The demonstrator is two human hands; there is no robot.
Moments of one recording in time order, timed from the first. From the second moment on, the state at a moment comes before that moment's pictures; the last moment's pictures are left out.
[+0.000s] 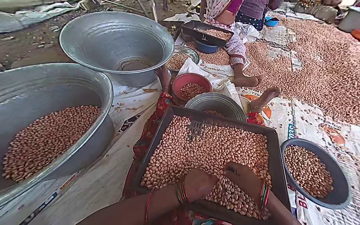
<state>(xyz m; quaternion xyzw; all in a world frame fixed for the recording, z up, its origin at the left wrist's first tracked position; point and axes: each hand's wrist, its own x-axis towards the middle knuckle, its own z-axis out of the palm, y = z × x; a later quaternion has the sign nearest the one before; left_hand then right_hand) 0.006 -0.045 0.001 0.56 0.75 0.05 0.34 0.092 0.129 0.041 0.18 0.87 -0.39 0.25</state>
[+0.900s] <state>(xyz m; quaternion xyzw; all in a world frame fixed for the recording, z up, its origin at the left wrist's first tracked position) -0.074 -0.181 0.041 0.23 0.90 0.24 0.29 -0.065 0.008 0.010 -0.04 0.94 -0.27 0.21</state>
